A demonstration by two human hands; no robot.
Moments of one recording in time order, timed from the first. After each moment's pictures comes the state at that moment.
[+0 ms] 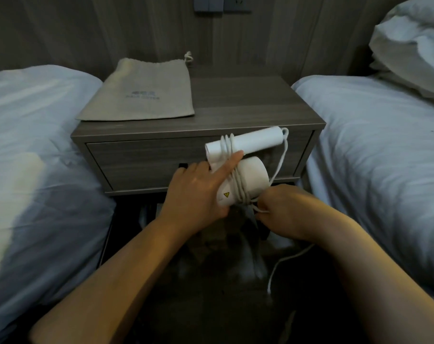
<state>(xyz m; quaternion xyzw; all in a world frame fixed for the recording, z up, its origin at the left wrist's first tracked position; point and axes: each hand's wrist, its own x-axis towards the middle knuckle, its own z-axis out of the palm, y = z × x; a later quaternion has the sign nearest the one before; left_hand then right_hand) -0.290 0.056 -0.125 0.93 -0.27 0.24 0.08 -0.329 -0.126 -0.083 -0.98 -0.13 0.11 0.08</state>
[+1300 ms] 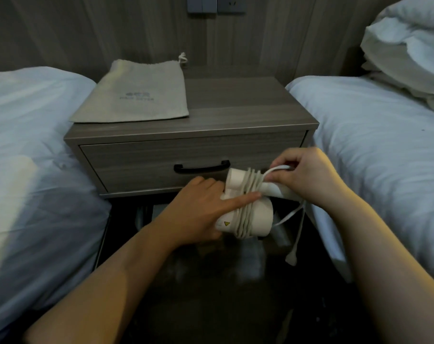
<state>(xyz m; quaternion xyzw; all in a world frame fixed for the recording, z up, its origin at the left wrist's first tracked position) -0.288 0.058 -0.135 0.88 -0.45 0.15 -0.02 -0.305 -0.165 -0.074 -0.93 -0.03 -0.13 0.35</state>
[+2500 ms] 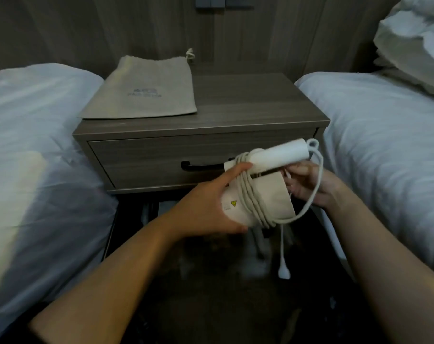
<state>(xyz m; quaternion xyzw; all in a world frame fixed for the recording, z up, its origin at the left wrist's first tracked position) -0.296 0.059 -0.123 0.84 -0.30 -0.13 0.43 -0.257 -0.203 -0.141 -0.53 -0.01 0.20 0.83</state>
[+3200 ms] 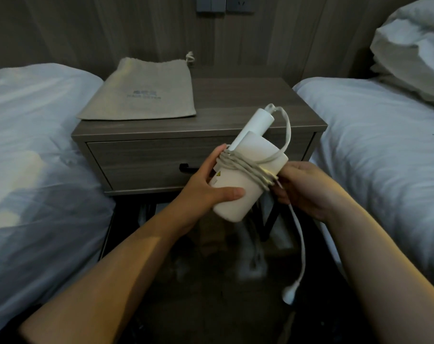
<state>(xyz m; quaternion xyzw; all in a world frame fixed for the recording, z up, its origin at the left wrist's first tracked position) -0.291 0.049 -0.111 0.66 -0.15 -0.17 0.71 -0.303 -0.150 -0.089 -0.71 0.06 0.09 0.69</state>
